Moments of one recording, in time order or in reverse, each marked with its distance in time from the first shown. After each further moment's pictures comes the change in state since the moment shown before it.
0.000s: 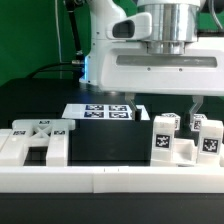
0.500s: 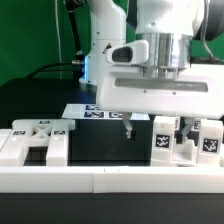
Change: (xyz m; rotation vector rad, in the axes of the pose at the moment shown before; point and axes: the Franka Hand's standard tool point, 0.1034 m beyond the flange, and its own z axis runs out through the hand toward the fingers) arm -0.019 0.008 0.035 -0.025 0.009 -0.010
